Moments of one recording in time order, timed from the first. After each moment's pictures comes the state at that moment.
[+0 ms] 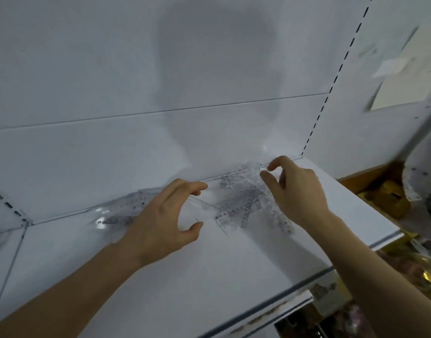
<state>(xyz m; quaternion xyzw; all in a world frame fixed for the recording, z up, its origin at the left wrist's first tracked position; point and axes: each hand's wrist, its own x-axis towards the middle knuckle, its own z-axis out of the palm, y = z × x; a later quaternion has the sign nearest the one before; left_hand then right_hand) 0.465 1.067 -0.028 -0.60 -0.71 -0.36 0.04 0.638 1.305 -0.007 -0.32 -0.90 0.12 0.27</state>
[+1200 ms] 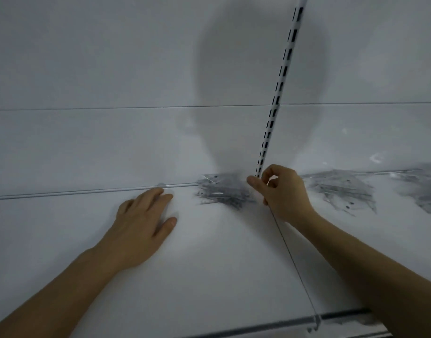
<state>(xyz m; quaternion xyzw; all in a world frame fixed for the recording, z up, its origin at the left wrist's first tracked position) 0.282 0.613 -0.064 -0.38 -0.92 -0.11 0.03 0.396 0.913 -0.023 -0.23 -0.86 0.40 0.20</state>
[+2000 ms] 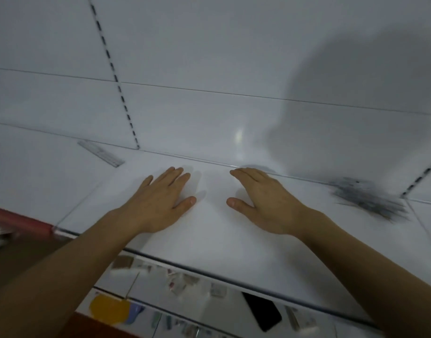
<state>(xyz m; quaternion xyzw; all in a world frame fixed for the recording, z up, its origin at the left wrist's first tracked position) 0.272 0.377 -0.022 -0.23 -0.97 -0.02 -0.05 0.312 0.646 -0.014 0.18 -0.97 0.15 0.04</state>
